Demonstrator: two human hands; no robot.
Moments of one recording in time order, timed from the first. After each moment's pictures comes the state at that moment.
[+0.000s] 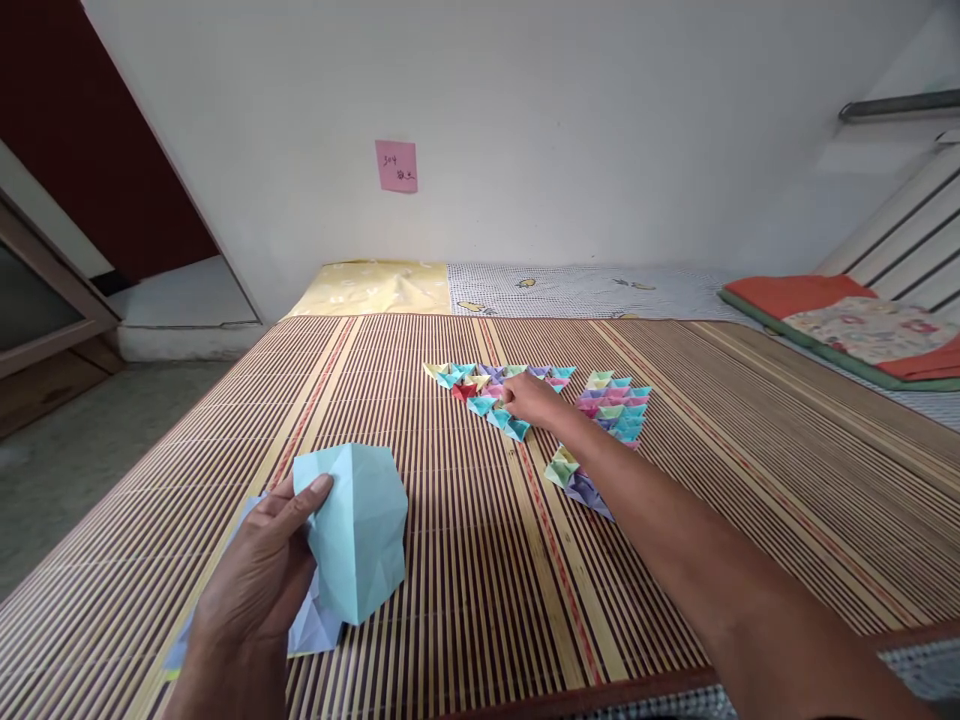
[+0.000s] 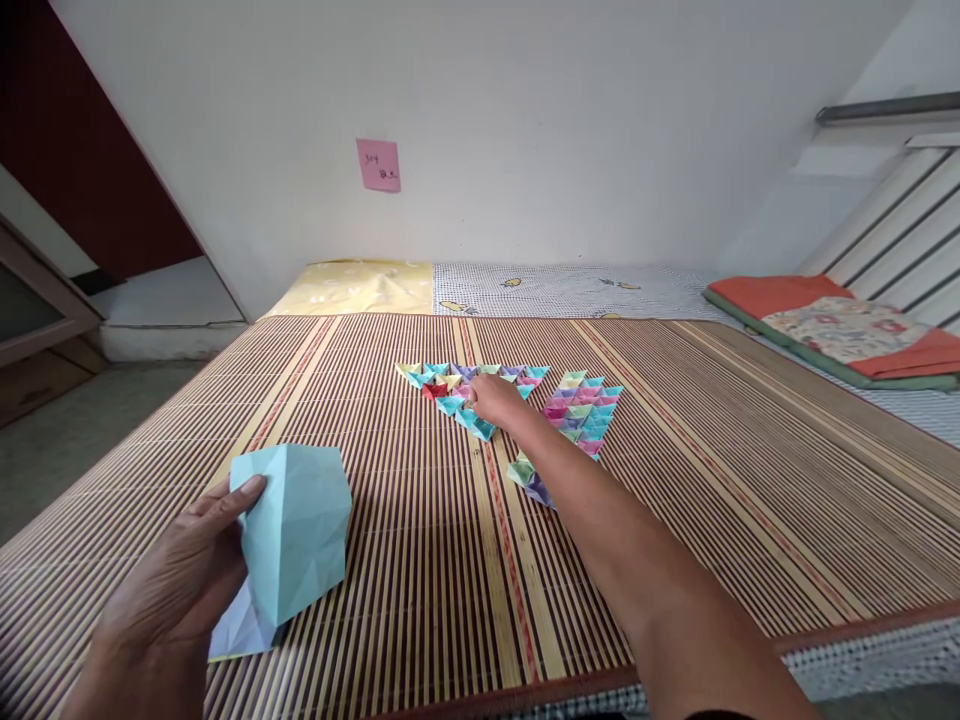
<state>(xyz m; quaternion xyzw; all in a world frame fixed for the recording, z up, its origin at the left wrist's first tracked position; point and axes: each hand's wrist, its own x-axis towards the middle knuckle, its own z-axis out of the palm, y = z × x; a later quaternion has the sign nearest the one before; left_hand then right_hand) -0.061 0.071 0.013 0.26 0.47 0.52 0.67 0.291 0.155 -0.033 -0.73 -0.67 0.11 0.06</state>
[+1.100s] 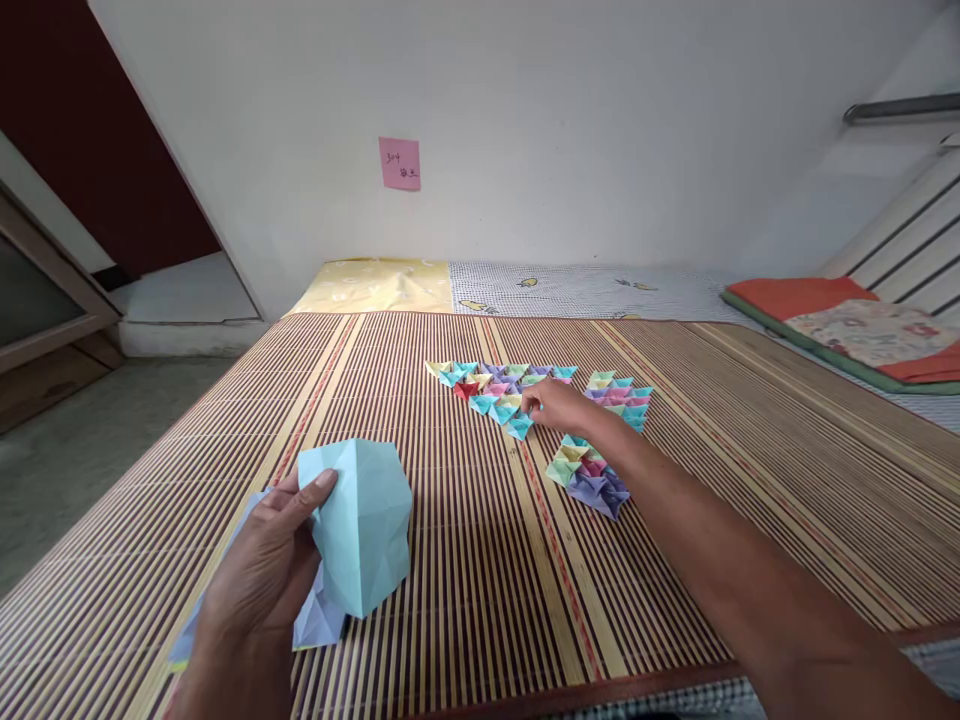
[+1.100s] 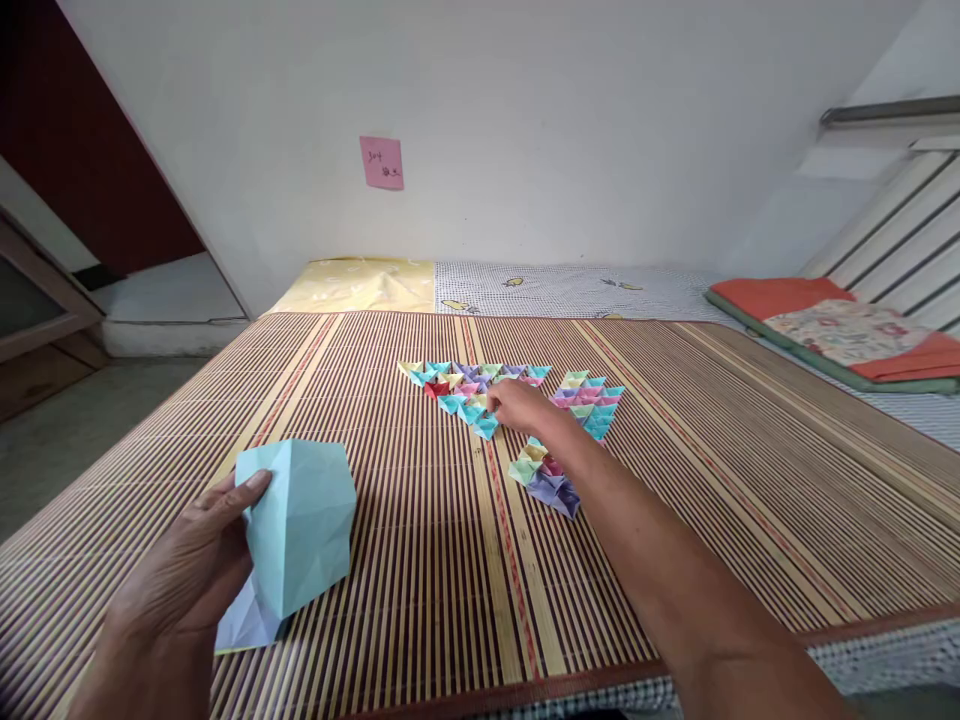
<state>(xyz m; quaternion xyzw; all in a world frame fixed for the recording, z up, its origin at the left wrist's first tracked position) -0.063 0.072 0.010 0.25 0.47 0.52 0.67 0.321 0.124 -0.020 -0.70 -0.71 0.11 0.00</state>
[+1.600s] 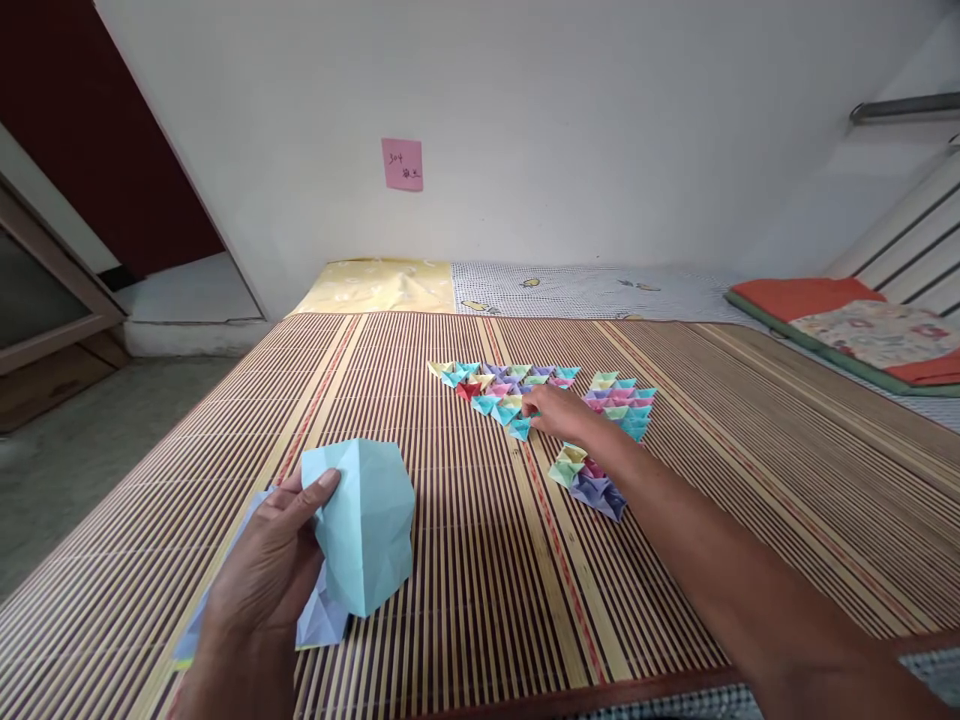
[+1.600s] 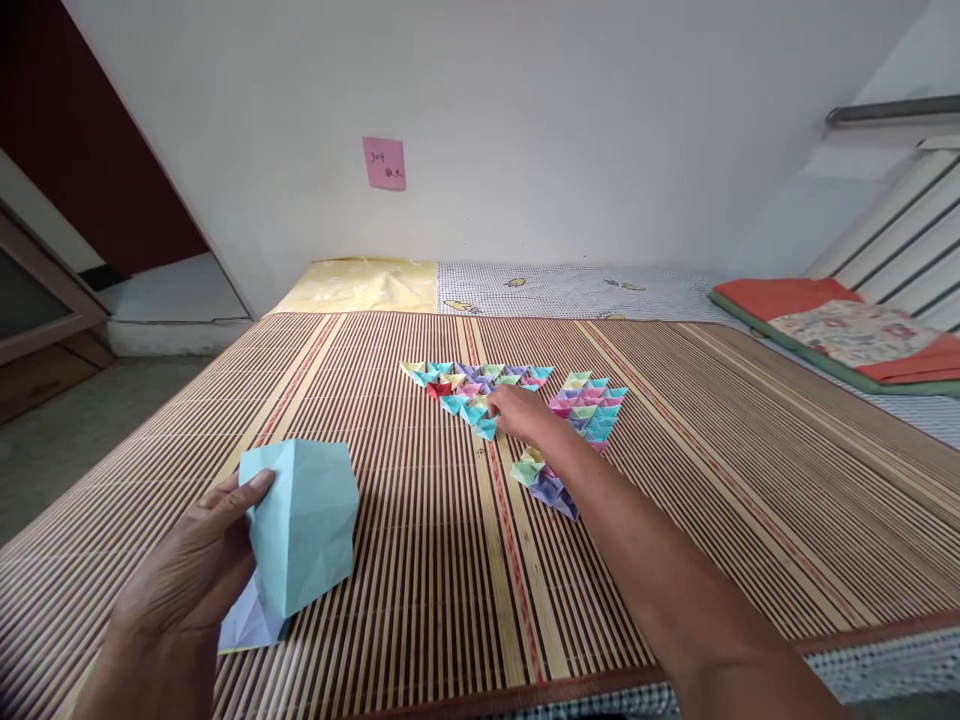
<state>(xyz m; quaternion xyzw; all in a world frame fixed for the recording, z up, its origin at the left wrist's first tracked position) -0.065 0.072 0.005 0.27 0.46 0.52 0.67 0.307 0.117 -0.024 -0.70 -0.71 0.09 0.05</state>
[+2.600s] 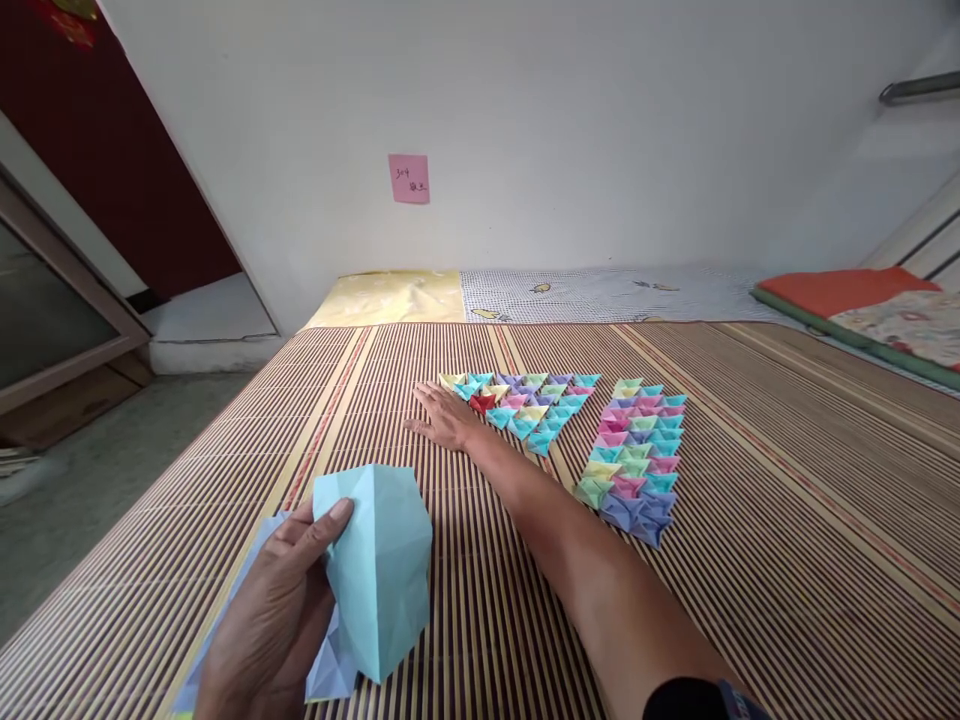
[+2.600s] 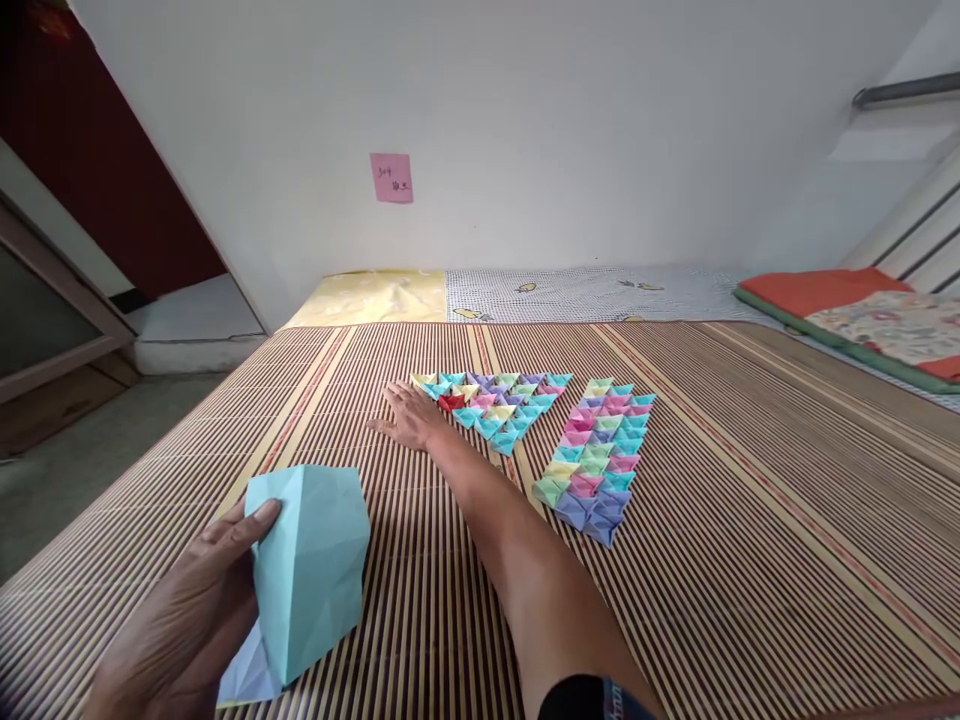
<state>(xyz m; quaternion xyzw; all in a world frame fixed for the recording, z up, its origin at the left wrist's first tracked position) -0.061 0.068 0.009 0.22 0.46 0.51 0.69 0.169 0.248 -0.106 -0.52 -0.82 0.08 0.22</state>
